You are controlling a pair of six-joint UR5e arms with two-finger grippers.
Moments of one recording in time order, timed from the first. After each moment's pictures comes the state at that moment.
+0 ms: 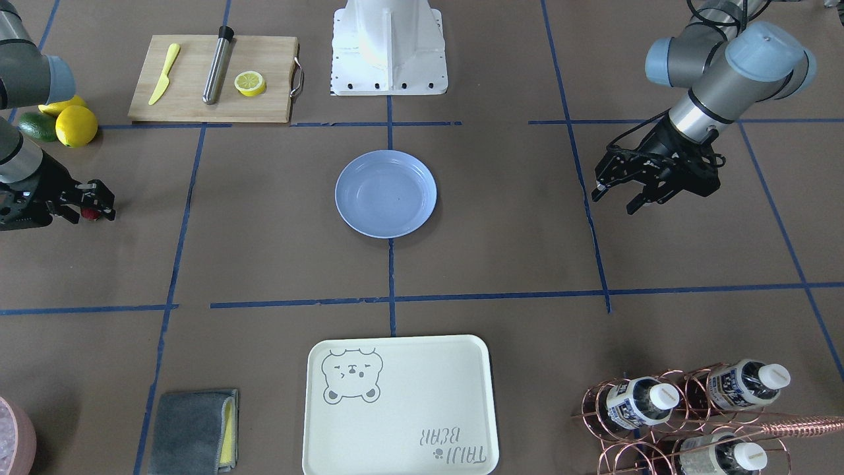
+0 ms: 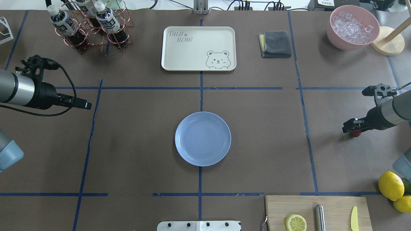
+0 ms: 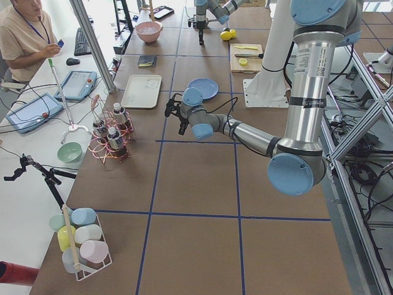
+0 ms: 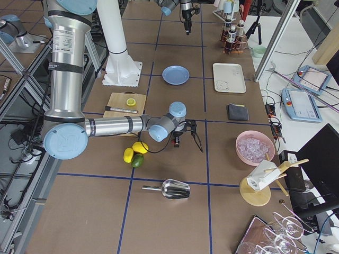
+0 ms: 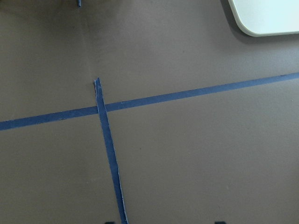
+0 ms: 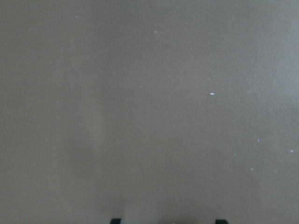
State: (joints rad) left arm -0.86 -1.65 -1.79 -2.32 -2.12 -0.92; right arm 0.89 -1.67 1.65 -0.93 2.17 0.84
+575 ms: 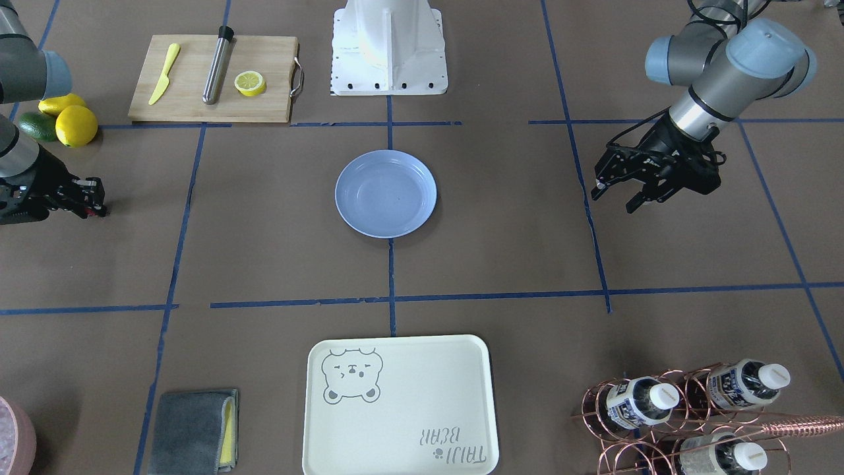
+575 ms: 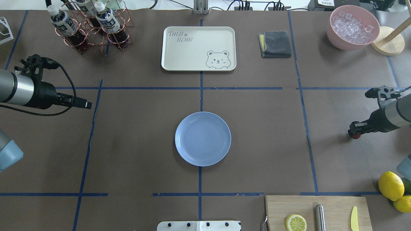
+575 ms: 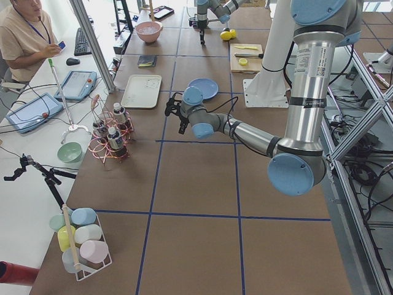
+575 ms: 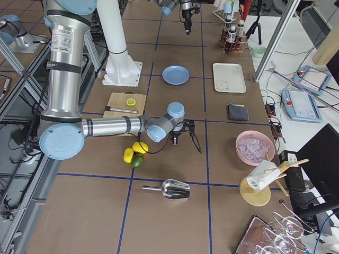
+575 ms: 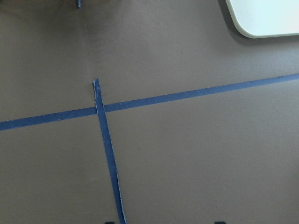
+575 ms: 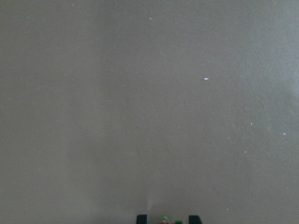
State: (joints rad) left arm -0.86 -1.65 -1.80 -2.32 -2.12 -0.92; right arm 0.89 -1.70 1.68 -0.93 2.18 0.84
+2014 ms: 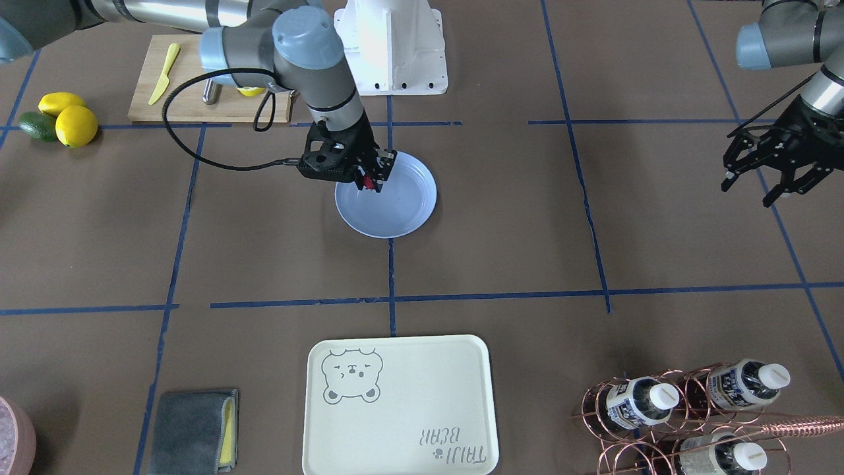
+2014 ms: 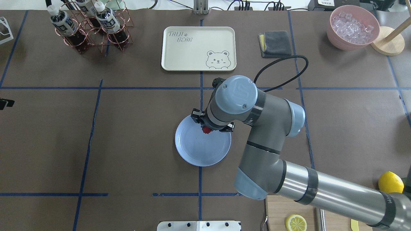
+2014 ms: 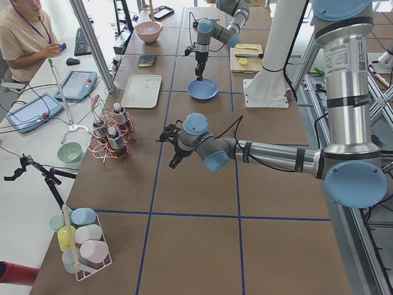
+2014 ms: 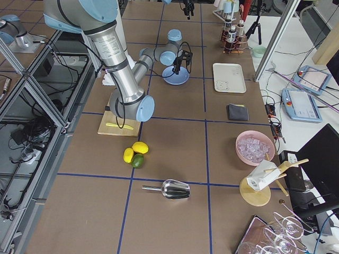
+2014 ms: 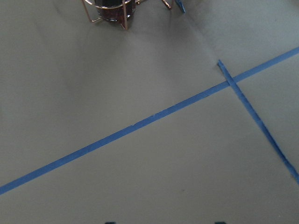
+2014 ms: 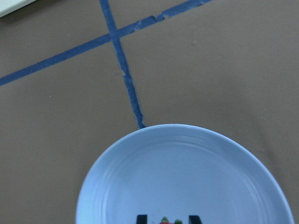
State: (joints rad) left arm -1.15 -1.40 -1.79 -2.32 -2.18 -0.32; right arm 0.47 -0.85 1.63 -1.43 1.84 1.60
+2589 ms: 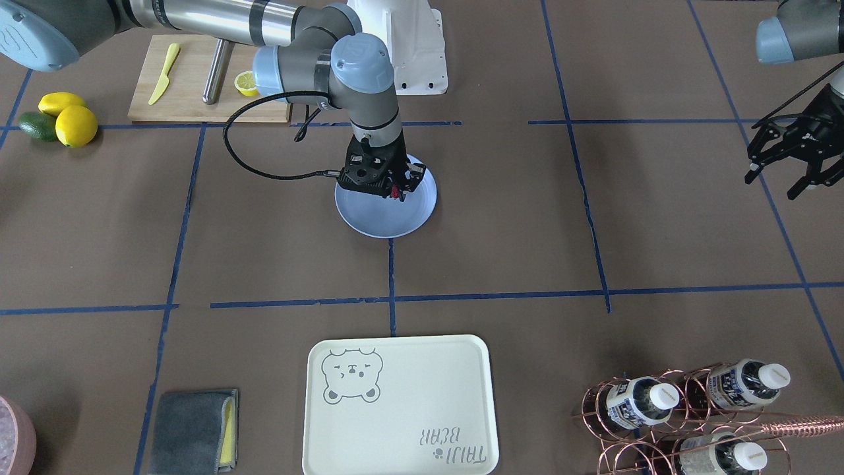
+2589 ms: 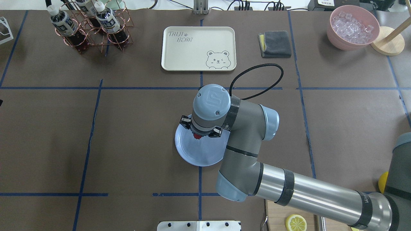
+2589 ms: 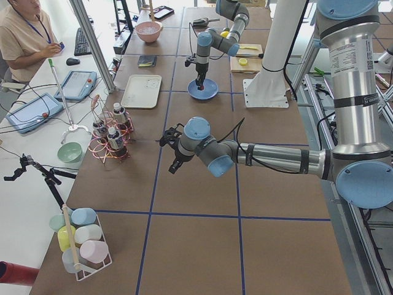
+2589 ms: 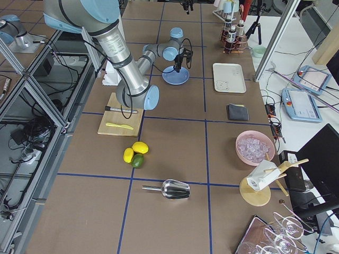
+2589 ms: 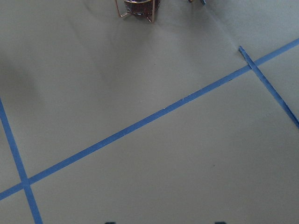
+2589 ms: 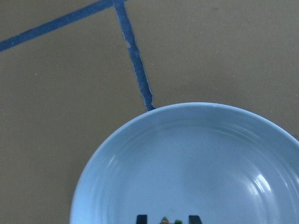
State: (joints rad) left arm -1.19 -1.39 -1.79 -2.32 -2.20 -0.29; right arm 0.43 -0.79 1.51 -1.43 1.82 1.62
